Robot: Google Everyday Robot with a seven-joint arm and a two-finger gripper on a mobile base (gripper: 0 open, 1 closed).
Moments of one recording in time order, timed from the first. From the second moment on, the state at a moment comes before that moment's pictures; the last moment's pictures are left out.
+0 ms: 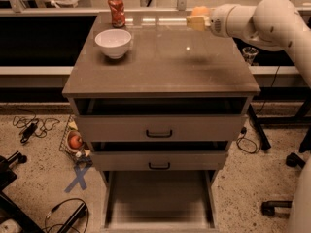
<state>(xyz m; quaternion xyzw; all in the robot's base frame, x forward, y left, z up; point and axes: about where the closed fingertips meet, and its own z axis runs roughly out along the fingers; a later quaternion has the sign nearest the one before) 0.817 -0.146 0.943 -0.28 0.73 0.17 0.60</state>
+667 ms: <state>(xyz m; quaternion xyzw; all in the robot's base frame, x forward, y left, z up) 0.713 -0.159 0.963 -0.32 0.71 0.16 0.60</state>
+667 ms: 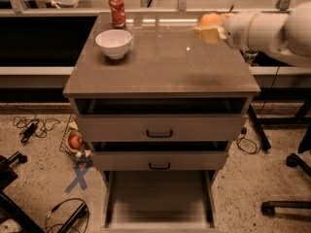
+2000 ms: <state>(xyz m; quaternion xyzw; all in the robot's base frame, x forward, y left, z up) 0.543 -0.193 0.824 -0.32 0.72 0.27 0.55</state>
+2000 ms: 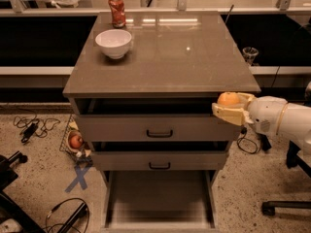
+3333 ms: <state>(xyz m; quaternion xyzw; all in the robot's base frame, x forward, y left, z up) 0.489 -0.188 0.573 -0.43 0.63 0.34 0.56</state>
